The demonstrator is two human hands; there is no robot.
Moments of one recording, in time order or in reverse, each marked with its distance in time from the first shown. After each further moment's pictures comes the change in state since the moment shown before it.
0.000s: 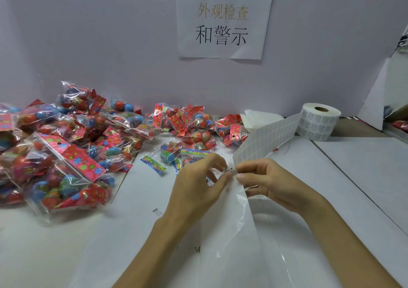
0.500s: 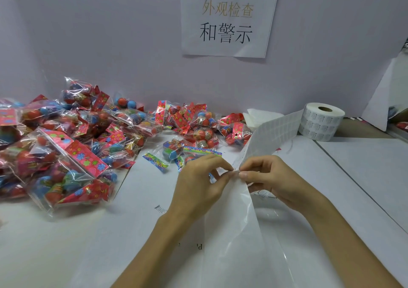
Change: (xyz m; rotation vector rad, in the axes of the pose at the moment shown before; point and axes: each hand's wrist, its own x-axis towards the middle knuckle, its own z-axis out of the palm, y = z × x) left_hand 0.002 0.000 -0.001 -0.039 -0.005 0.007; right_hand 0.000 -0.004 0.002 -0.043 0.098 -0.044
